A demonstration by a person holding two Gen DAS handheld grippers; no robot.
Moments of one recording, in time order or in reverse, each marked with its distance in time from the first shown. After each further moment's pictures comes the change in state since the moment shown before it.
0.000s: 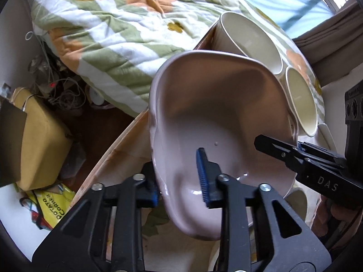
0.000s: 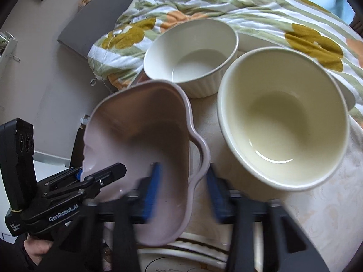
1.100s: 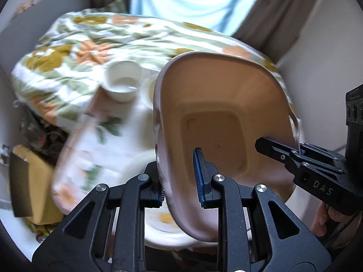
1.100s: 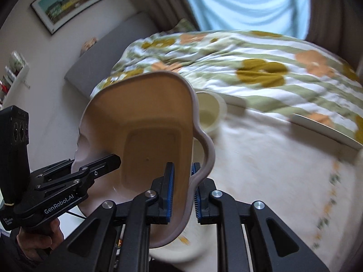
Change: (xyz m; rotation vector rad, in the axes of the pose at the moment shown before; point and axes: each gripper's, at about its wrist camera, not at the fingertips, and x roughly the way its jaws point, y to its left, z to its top) left arm -0.143 -0.185 -0.100 0.341 -0.177 -0.113; right arm -0.213 -0.028 -0.135 0.094 -0.344 -0.119
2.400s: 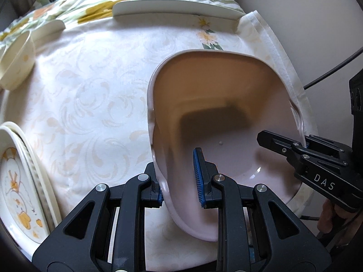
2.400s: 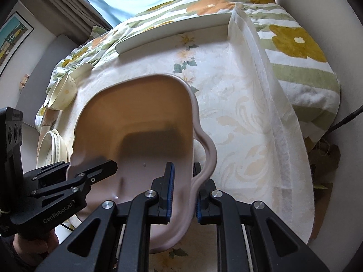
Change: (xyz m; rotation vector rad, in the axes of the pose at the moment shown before) left arm 0.173 -0.199 -0.102 0.310 0.271 -0.083; right arm -0.019 -0.225 -0.158 0.374 0.076 -0.200
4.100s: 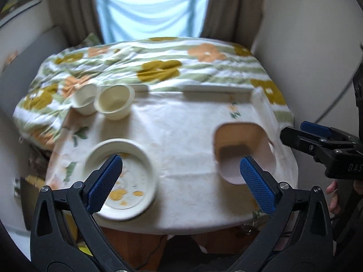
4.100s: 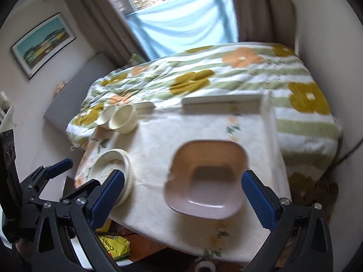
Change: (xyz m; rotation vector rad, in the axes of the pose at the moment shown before) left arm -0.219 0.039 -0.043 -0.112 -0.347 0.209; right arm -0.147 0.104 0.007 -0.195 -0.243 0.124
